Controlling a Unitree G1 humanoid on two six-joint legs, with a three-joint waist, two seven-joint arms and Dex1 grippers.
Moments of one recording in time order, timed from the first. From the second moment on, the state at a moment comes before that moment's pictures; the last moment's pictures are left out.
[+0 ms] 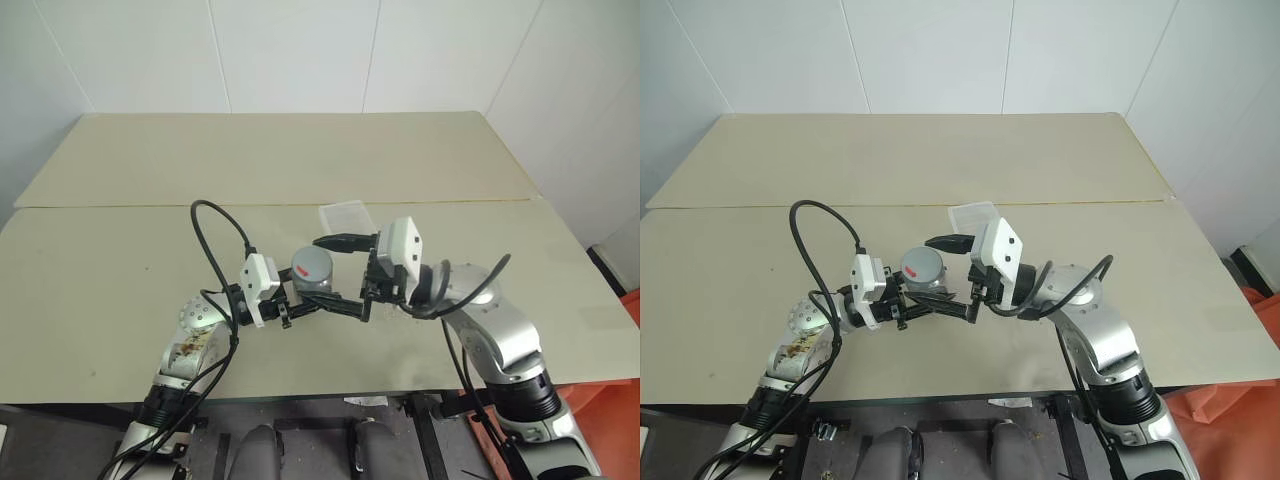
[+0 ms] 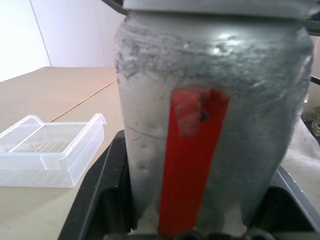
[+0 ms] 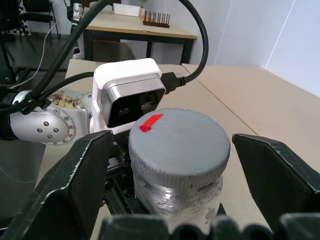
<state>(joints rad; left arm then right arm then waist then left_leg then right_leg) -0.31 0.34 -0.10 0.02 -0.34 -0.02 -1.03 -0.46 -0.40 0.19 -0.36 0.41 0.38 0.87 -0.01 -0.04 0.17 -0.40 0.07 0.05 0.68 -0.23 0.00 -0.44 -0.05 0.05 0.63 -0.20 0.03</state>
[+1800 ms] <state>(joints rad) -0.35 0.38 -0.08 0.10 -0.31 -0.05 -0.98 -0.08 -0.76 -0.01 -0.37 0.27 0.68 0.68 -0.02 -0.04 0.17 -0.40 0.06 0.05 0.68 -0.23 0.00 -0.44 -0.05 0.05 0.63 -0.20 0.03</state>
